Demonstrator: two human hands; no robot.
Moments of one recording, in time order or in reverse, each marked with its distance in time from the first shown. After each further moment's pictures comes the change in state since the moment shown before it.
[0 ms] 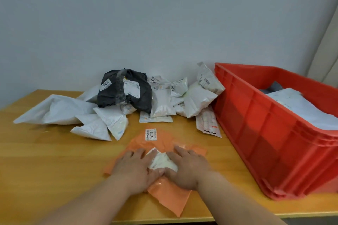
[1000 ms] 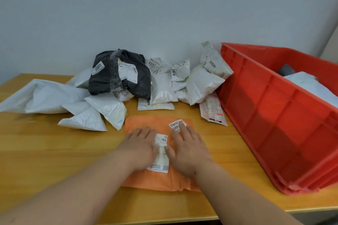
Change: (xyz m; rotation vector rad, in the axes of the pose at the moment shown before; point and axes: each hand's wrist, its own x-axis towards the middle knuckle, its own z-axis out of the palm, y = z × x) left_hand 0.052 -0.008 -0.005 0.019 -0.042 0.089; right_hand 0.031 -0.003 0.013 0.114 0.223 0.038
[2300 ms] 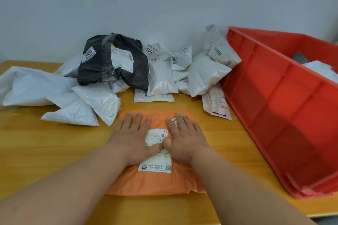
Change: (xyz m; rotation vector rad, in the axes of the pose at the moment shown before) left_hand 0.028 -0.014 0.010 0.134 -0.003 -0.098; right_hand 0.047 0.009 0.008 -0.080 -0.168 0.003
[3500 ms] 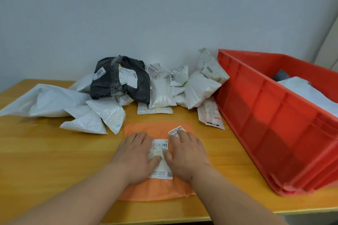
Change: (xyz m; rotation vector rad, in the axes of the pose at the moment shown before) left_hand -0.056 0.010 -0.002 -0.115 0.216 0.091; right_hand -0.060 -0.016 -0.007 0.003 0.263 -0.011
